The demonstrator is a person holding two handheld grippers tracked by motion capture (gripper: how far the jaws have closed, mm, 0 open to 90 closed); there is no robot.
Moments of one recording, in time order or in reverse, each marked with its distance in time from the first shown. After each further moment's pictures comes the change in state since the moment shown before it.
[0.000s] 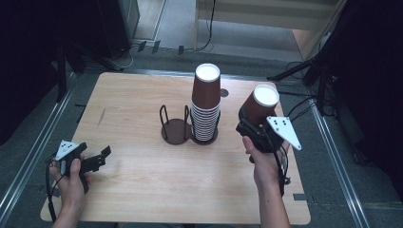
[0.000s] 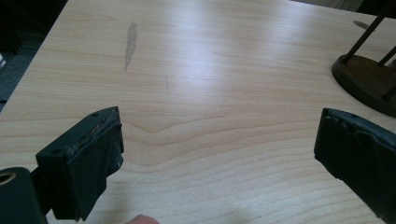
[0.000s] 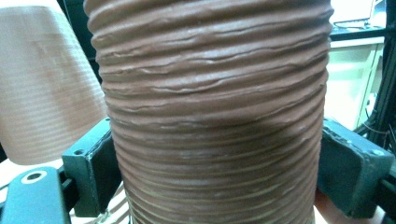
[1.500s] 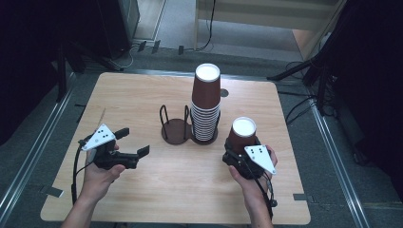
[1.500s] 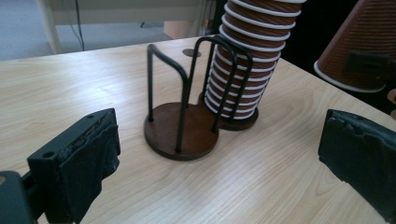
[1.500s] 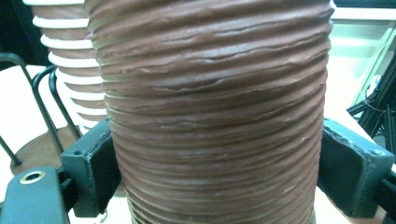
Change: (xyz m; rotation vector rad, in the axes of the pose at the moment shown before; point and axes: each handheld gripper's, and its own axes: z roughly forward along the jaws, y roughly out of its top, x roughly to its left) left arm -0.123 0.068 -0.016 -0.028 -0.439 0.241; right arm 0.014 -0.085 -0.023 0.142 0.014 -0.130
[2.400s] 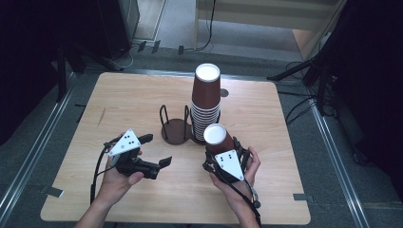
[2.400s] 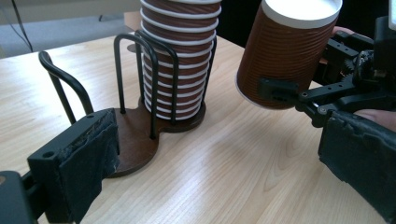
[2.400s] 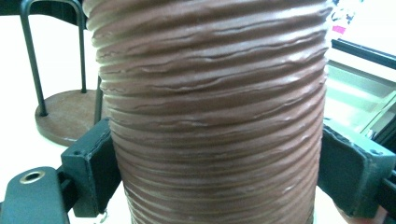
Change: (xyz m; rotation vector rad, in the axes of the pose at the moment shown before) left arm -0.048 0.007 0.027 0.059 -0.140 0.075; right arm 0.050 -0.019 0.006 -0.023 0.043 -0.291
